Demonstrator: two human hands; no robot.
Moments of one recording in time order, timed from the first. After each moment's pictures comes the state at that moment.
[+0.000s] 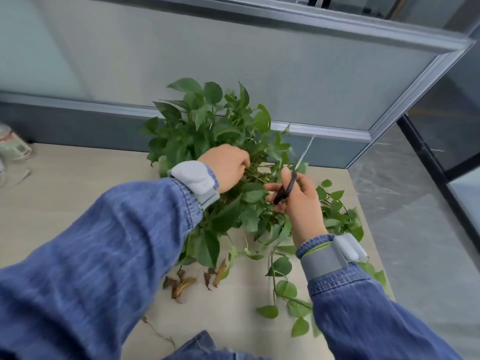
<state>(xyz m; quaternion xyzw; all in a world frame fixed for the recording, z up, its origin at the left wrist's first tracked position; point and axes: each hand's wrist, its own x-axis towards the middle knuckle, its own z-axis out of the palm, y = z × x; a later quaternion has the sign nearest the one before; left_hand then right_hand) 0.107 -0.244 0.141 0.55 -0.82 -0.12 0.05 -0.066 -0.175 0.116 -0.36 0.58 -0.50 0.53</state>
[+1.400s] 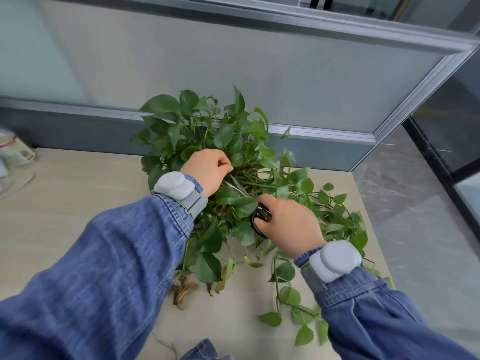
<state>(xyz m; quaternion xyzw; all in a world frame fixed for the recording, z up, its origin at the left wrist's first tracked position) 0.134 -0.242 0.120 0.66 -0.68 -0.24 0.22 -0.064 -0.166 0.109 -0.80 0.59 -0.05 0.08</state>
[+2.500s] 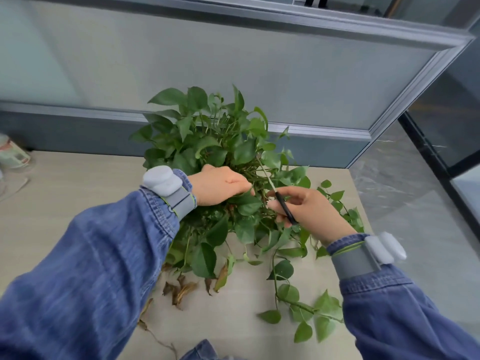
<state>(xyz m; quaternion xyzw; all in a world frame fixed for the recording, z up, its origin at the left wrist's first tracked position) 0.117 -0.234 0.137 0.48 -0.83 -0.28 -0.04 -0.104 -0.176 0.132 -0.56 0.60 -0.26 0.51</state>
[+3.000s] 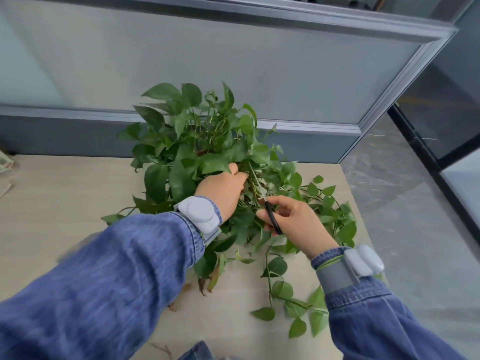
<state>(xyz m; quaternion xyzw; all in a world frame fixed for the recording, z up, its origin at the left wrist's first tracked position) 0.078 -0.216 0.095 0.58 -0.82 -0.04 0.02 -0.104 -0.154 0.107 -0.55 0.61 -0.29 0.49</state>
